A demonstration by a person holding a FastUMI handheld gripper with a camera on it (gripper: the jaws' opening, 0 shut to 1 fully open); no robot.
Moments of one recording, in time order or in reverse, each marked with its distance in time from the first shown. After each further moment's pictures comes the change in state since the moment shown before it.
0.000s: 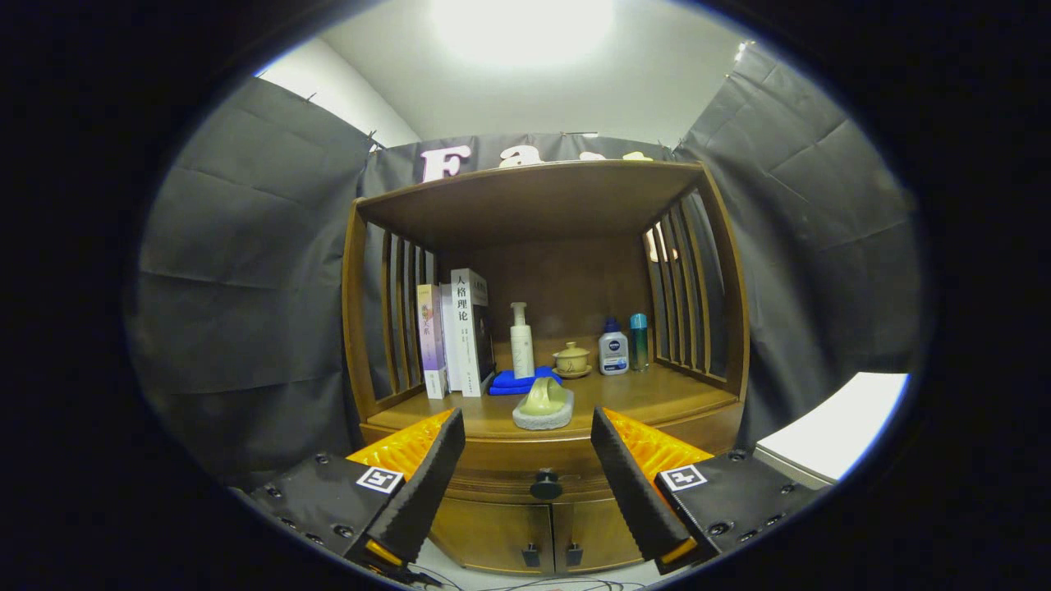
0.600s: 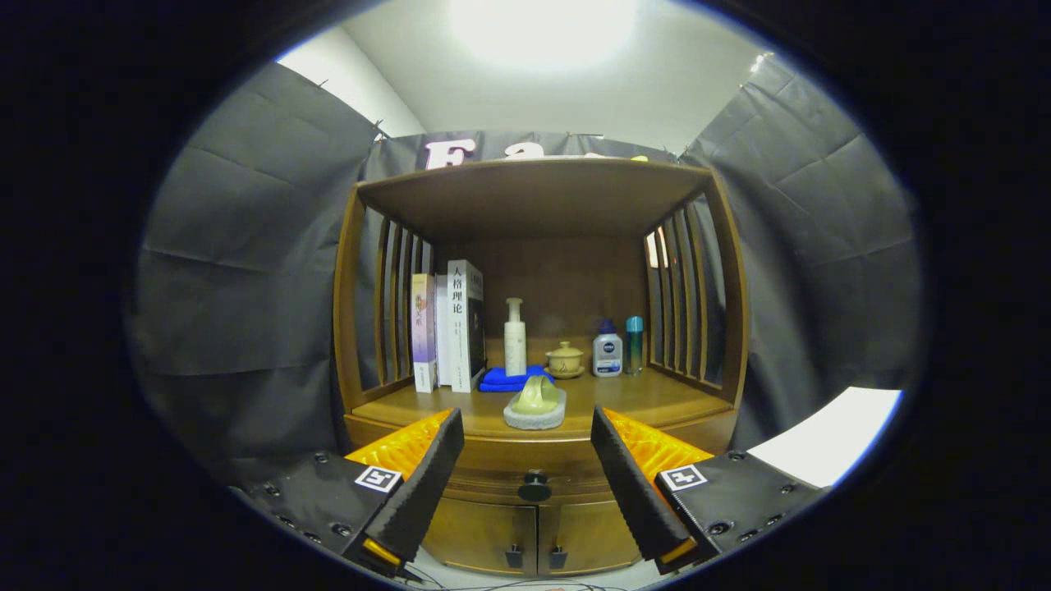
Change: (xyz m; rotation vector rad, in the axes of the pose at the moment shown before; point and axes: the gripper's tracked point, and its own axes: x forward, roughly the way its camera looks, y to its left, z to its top) arm 0.006 -0.003 -0.002 -0.064 -0.006 -0.035
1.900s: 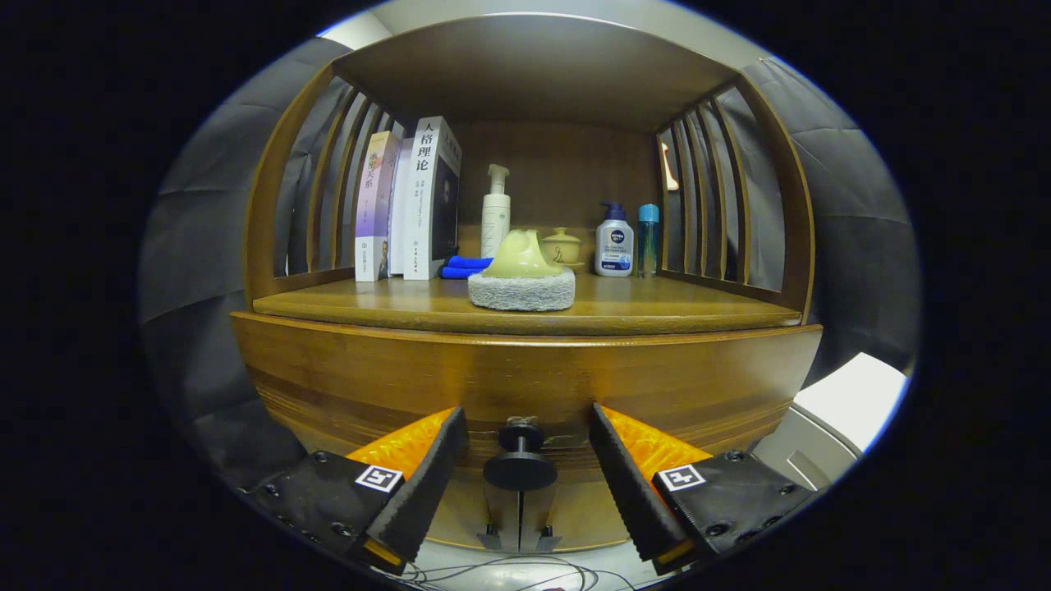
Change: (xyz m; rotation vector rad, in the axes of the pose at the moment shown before) arm 0.111 -0.008 -0.161 -0.057 0.281 -0.070
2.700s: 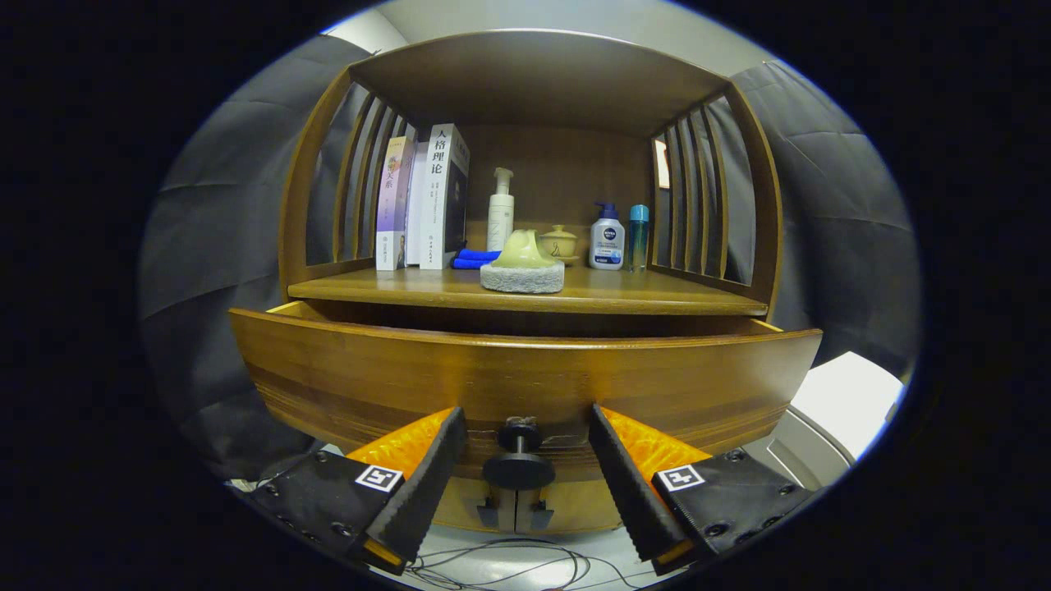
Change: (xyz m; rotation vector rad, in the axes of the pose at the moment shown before) arm -0.056 -0.003 -0.011 -0.015 0.029 0.004
